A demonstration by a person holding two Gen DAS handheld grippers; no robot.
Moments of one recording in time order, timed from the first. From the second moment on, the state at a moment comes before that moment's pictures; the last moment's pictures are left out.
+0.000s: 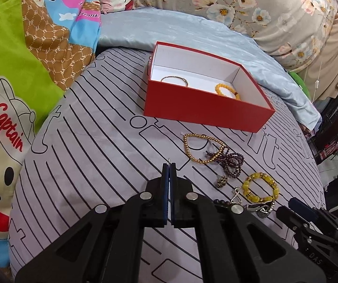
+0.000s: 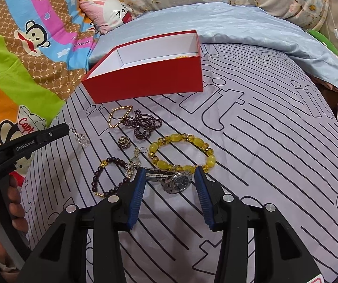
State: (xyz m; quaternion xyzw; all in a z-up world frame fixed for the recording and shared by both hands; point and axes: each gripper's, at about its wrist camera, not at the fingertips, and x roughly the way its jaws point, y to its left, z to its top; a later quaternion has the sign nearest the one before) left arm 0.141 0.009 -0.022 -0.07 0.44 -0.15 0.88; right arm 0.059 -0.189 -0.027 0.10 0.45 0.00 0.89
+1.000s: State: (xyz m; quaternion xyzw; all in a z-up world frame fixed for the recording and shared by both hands) left arm 0.133 0.014 -0.029 -0.07 0.45 -0.15 0.88; right arm 0.118 -0.151 -0.062 0.10 0.48 0.05 0.87
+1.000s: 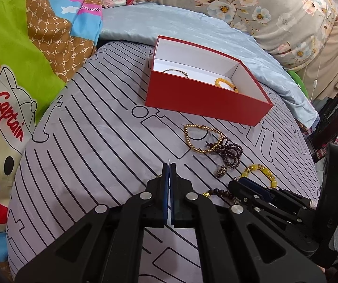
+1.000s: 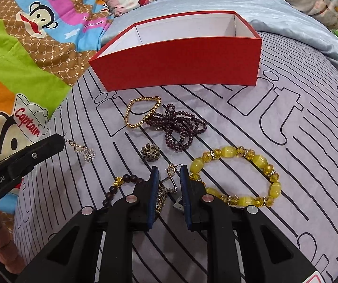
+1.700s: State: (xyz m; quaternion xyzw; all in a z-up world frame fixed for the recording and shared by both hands) left arm 0.126 0.009 -0.020 -0.07 0.45 -0.16 0.88; right arm 0.104 -0.163 -0.042 0.10 0.46 0.04 0.88
